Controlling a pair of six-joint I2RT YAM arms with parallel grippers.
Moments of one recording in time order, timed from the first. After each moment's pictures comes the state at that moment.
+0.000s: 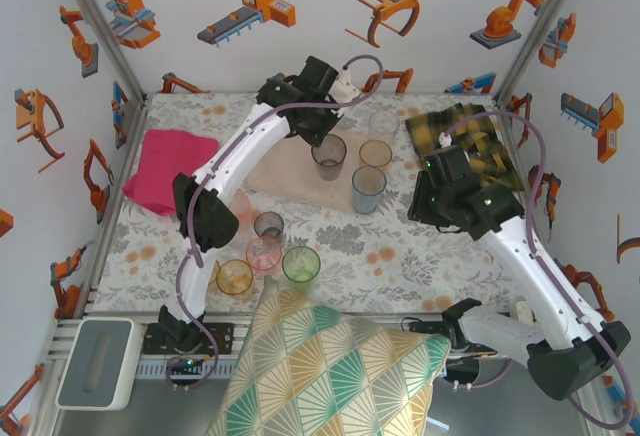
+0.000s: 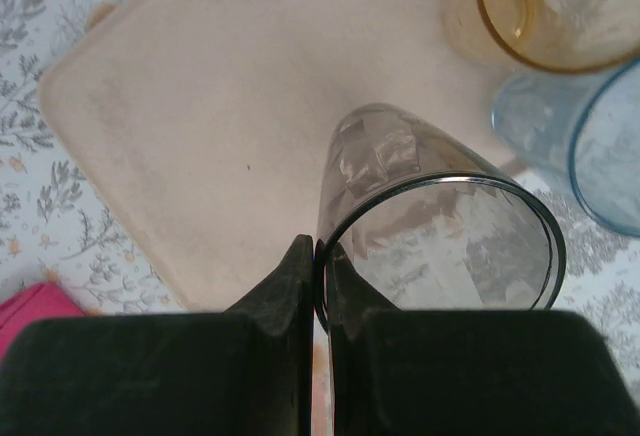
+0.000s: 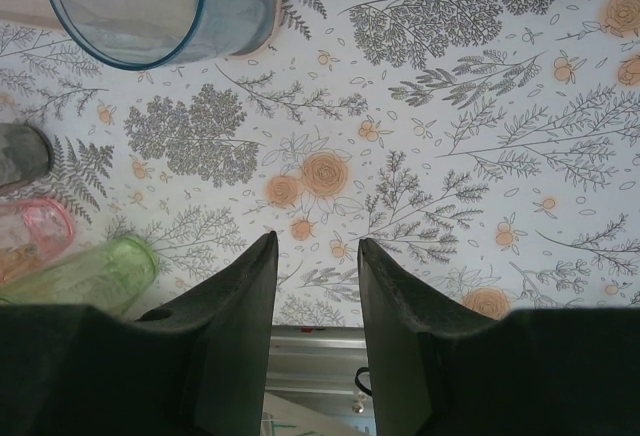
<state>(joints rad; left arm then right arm) -0.71 2.23 2.42 -1.12 -0.03 0.23 0.48 1.04 1.14 -1.04 0.15 0.57</state>
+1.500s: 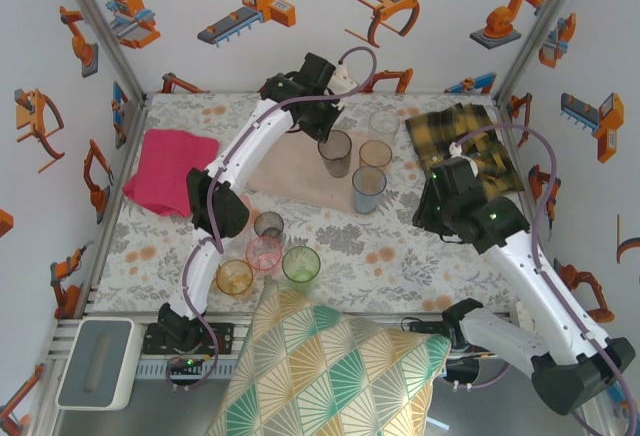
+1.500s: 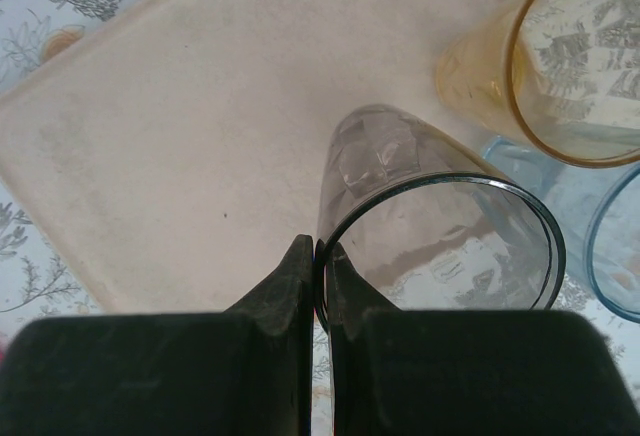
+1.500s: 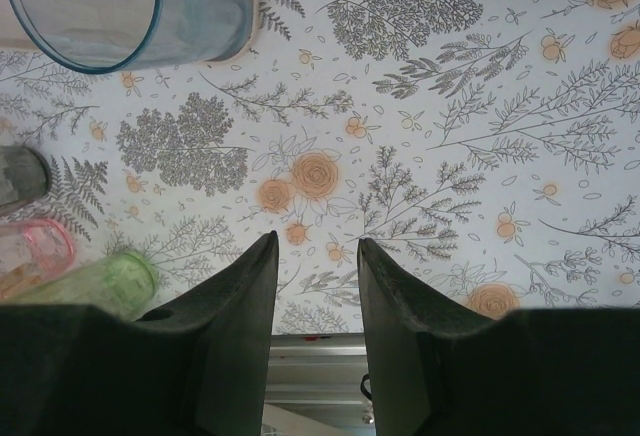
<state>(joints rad) -0.67 2.36 2.55 -1.13 0.09 0.16 0.47 0.96 1.05 -1.01 0.18 0.63</state>
